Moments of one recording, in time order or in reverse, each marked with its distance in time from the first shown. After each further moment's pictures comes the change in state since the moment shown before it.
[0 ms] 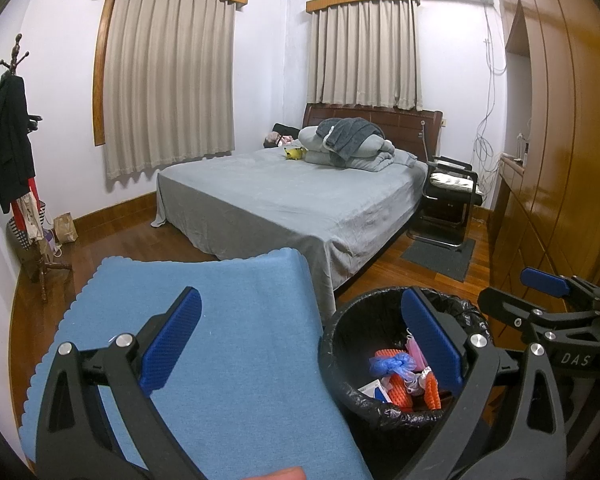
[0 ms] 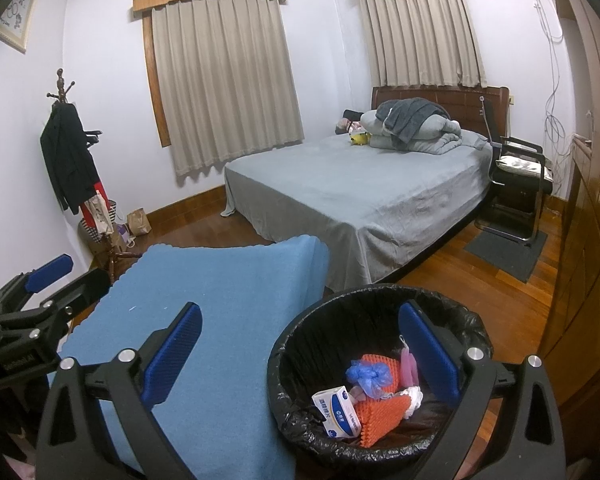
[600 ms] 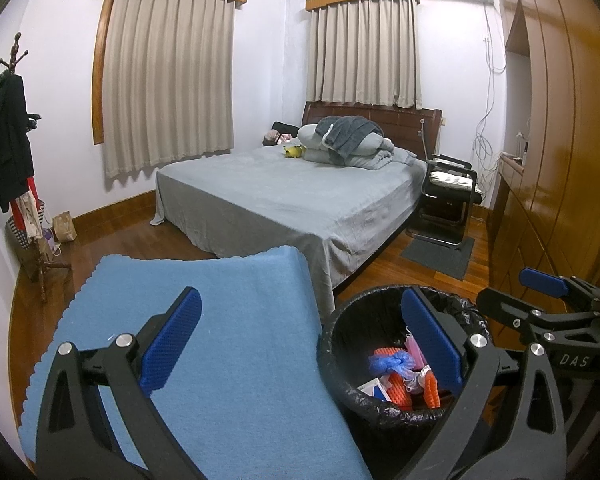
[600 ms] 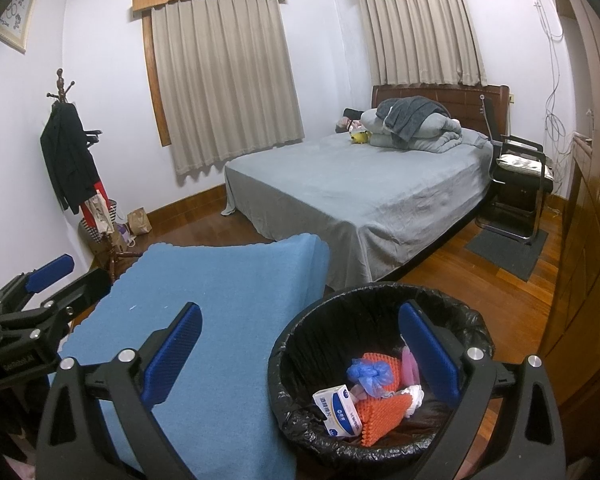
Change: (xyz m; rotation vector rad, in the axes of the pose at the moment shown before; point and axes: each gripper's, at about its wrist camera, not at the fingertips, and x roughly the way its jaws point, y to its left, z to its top) left arm 0.000 0.000 0.001 0.000 0.003 0.000; right arm 0.000 0.000 0.001 0.001 0.002 0.000
